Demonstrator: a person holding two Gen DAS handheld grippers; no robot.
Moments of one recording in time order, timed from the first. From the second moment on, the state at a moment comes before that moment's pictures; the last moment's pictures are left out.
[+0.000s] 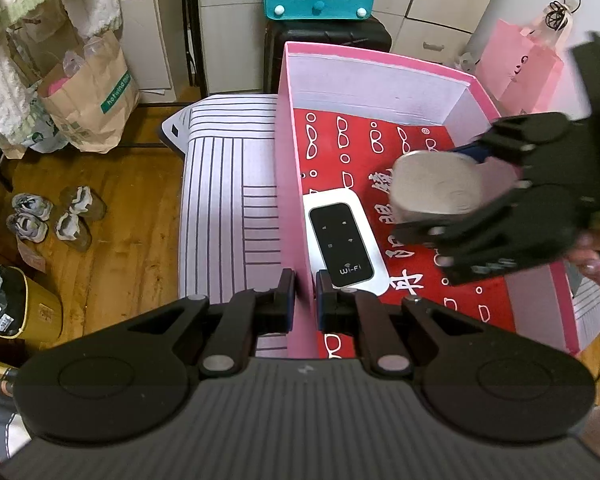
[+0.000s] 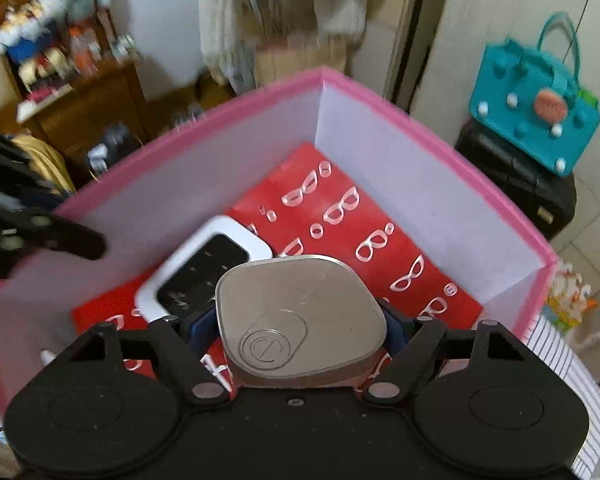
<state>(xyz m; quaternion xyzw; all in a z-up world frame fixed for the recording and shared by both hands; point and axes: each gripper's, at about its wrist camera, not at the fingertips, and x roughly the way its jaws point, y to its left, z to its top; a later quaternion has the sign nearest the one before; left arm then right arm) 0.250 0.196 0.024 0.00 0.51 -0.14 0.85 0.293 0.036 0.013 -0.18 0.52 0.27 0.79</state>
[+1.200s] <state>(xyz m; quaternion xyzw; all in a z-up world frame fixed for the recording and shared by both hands) 0.245 0.202 0.020 -0.02 0.51 -0.15 0.85 0.237 -0.069 0.107 0.02 0.51 0.26 0.82</state>
